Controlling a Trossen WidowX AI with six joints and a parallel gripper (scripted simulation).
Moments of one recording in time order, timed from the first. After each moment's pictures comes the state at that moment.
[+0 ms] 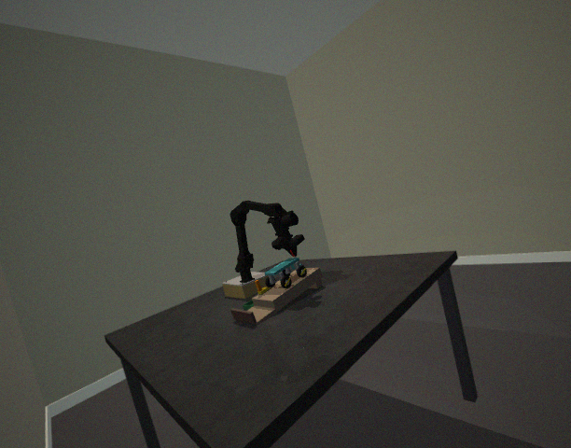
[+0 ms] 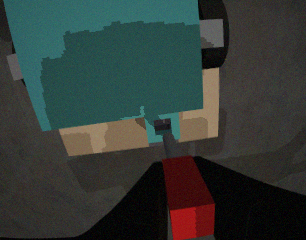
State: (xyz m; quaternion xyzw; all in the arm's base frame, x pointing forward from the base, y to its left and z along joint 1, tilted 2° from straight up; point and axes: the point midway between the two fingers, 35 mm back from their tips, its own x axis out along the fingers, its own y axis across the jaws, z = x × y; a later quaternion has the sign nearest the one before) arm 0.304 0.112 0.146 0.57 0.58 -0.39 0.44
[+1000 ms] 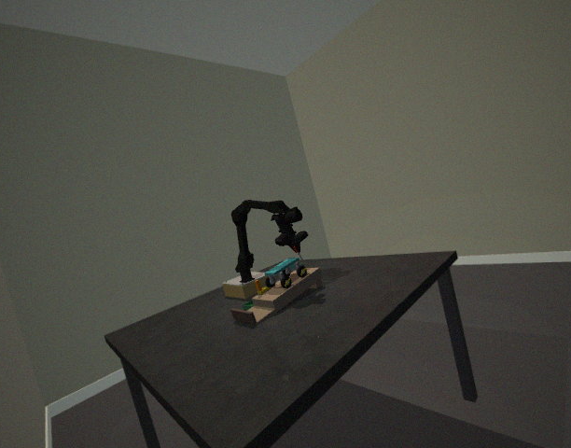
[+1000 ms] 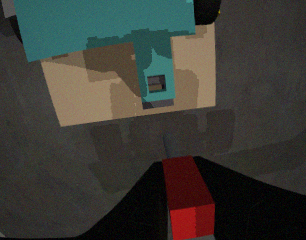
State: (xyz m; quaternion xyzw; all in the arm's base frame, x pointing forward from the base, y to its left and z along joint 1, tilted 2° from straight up) arm 0.301 0.140 0.157 0.57 0.58 -0.38 0.44
